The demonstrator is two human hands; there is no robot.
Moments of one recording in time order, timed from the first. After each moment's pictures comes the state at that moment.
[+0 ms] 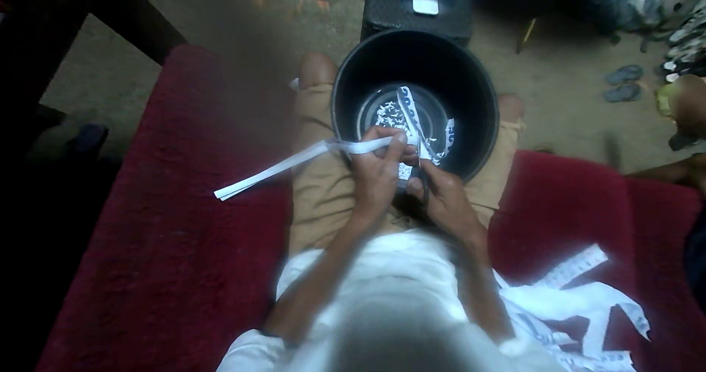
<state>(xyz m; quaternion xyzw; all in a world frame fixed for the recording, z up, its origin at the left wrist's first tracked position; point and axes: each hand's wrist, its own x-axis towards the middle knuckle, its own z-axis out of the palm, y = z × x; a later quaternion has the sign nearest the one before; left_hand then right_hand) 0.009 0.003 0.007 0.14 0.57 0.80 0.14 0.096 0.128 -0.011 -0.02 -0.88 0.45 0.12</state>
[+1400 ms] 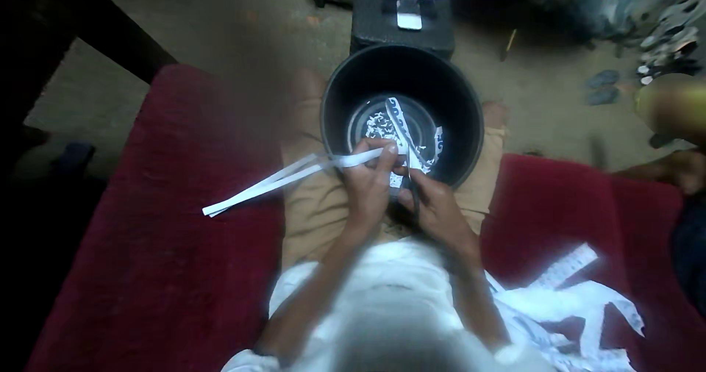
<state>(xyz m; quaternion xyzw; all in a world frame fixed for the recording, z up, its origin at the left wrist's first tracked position) 0.012 0.007 0.004 0.15 0.56 0.80 0.13 0.100 0.128 -0.011 -0.02 -0.87 0.48 0.13</state>
